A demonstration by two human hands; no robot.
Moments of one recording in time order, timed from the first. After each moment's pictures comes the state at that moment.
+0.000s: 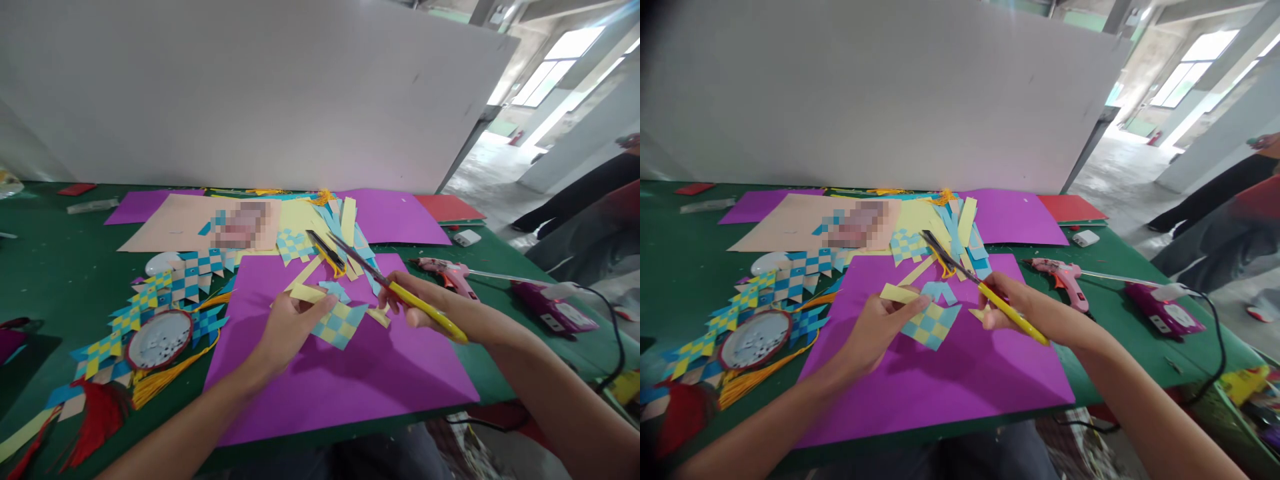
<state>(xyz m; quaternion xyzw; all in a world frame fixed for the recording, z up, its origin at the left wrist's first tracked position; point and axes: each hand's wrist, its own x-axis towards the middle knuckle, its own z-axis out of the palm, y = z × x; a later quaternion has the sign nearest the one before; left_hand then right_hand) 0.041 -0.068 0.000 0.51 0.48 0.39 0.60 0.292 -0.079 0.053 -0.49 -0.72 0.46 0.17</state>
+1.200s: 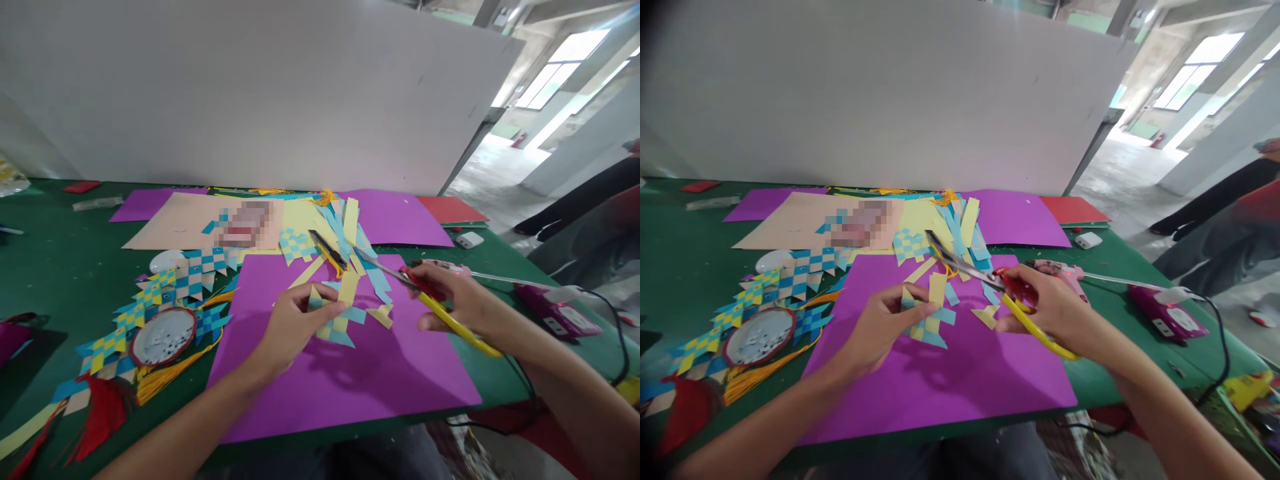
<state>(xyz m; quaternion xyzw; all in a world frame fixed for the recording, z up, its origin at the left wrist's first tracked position) 0.041 -0.068 0.006 0.52 0.46 0.41 0.58 0.308 -0.087 0.053 -0.59 -0.72 0.28 0.22</state>
